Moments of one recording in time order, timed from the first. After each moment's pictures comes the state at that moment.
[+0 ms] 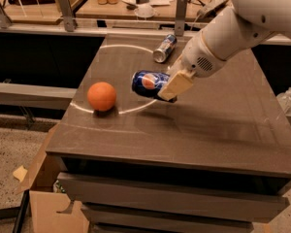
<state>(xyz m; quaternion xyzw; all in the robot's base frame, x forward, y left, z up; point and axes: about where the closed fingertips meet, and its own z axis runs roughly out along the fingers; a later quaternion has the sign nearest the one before) 0.554 -0.067 0.902 -0.57 0.76 0.16 0.27</state>
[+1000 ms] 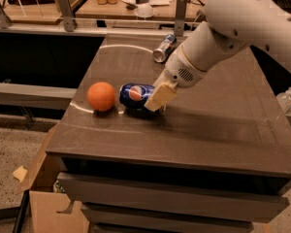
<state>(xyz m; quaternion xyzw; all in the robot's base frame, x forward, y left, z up) 0.545 -0.030 0.872 -0.57 0.77 0.18 0.23</state>
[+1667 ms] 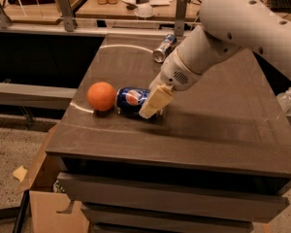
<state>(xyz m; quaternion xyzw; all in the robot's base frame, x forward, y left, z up) 0.541 -0.020 0.865 -0.57 0.76 0.19 0.23</state>
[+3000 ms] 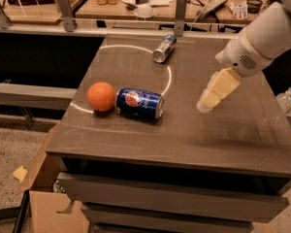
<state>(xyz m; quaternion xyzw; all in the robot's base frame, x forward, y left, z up) 0.549 -0.160 0.906 -0.52 0.81 0.11 0.25</state>
